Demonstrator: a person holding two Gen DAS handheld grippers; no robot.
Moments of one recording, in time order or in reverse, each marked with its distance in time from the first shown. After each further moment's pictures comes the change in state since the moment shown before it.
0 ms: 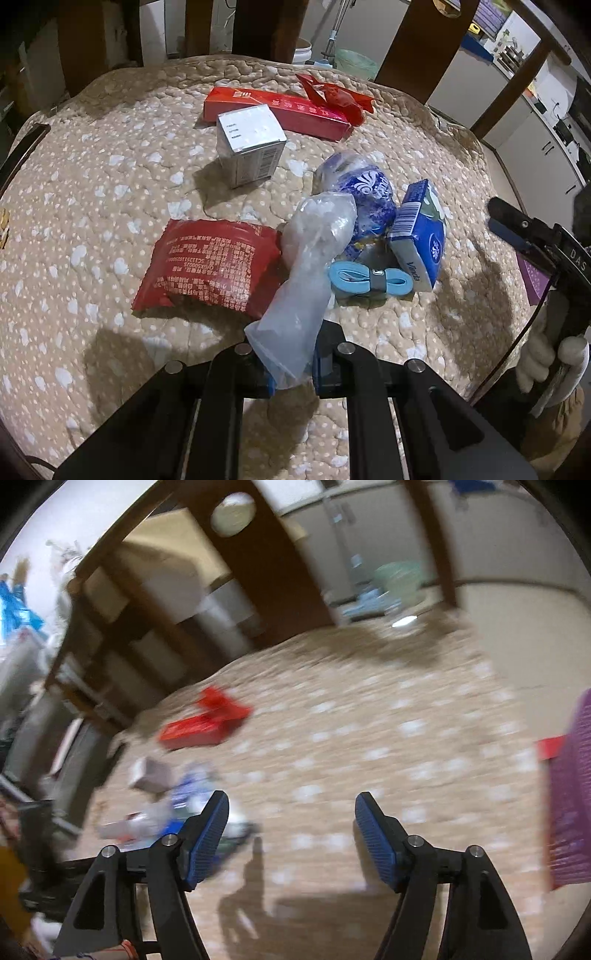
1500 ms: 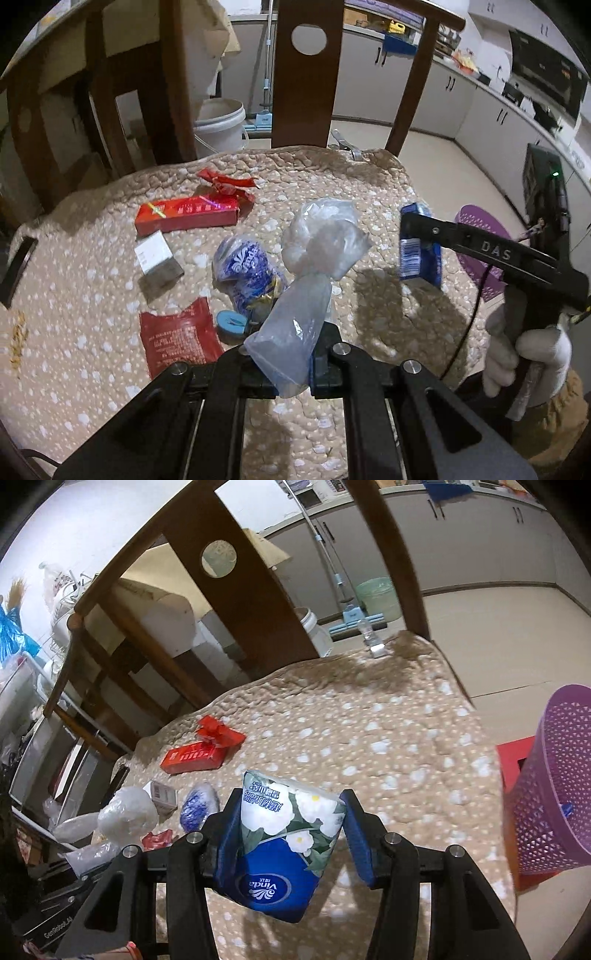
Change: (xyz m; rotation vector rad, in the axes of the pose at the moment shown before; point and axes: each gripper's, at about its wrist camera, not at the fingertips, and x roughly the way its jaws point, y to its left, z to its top) left arm -0.054 -0.099 0.012 0.269 -0.192 0.006; right arm -0.048 -0.009 0.008 0.051 -0.097 -0.072
